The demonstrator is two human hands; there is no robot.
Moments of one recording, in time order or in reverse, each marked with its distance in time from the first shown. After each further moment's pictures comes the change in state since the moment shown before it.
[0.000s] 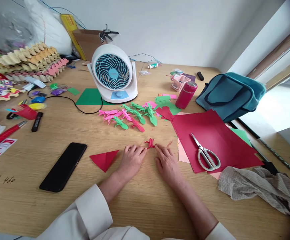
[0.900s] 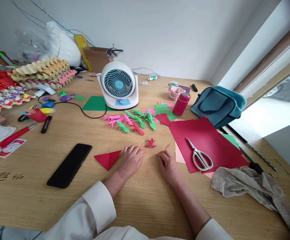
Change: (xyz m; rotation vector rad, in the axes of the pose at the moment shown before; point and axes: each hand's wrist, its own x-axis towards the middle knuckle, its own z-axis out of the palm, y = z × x) left_hand -0.004 -0.004 -0.001 -0.118 0.164 -0.071; right_hand -0.008 0.004 0.000 0.294 0.152 0.046
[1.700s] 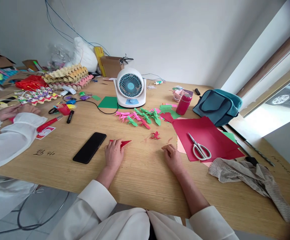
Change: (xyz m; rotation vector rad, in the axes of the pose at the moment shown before) left_hand -0.074 -0.042 -0.035 0.087 0.188 -0.507; right_hand -0.019 0.002 -0.005 0.069 0.067 -0.002
